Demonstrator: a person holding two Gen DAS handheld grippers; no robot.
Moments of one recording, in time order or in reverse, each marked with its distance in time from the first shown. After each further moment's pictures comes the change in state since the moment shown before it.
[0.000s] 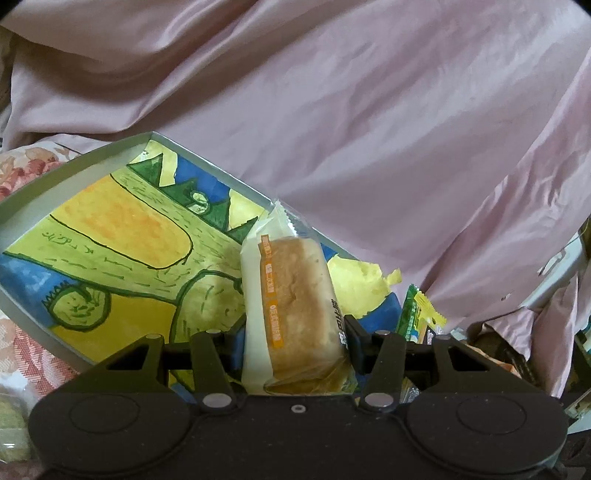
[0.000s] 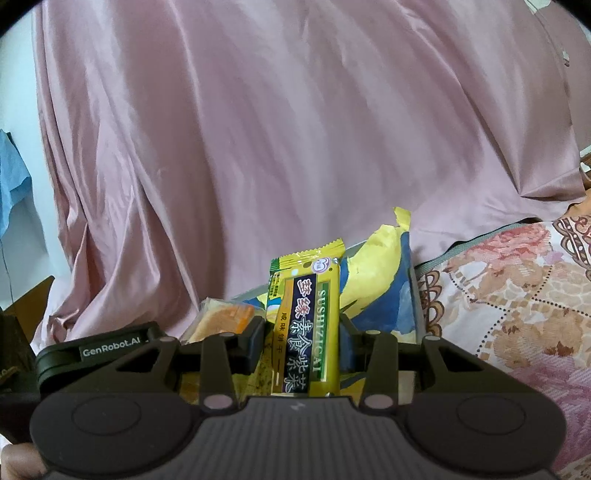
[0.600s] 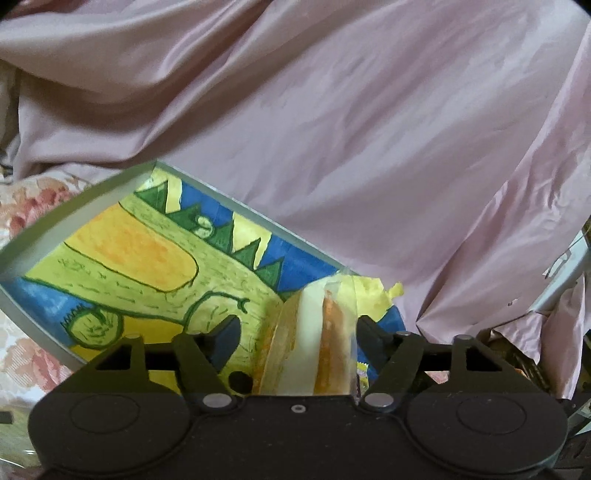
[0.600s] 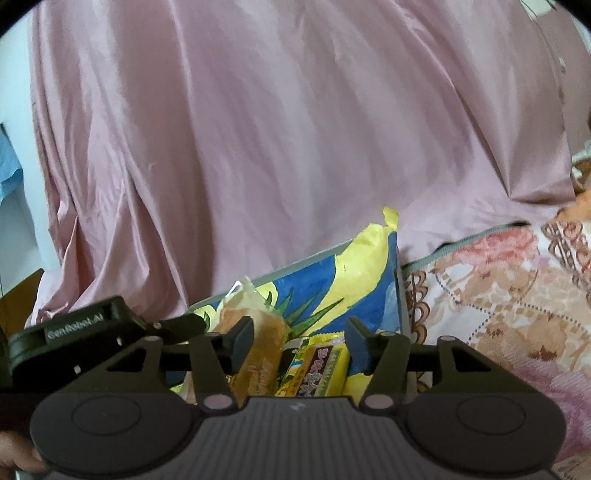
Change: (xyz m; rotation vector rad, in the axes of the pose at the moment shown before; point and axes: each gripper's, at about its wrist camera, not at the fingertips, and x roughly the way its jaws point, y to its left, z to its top) left arm -0.019 -0.014 0.001 0.044 -0.066 0.042; right arm -0.004 0.003 0.004 -0.035 0.010 -0.036
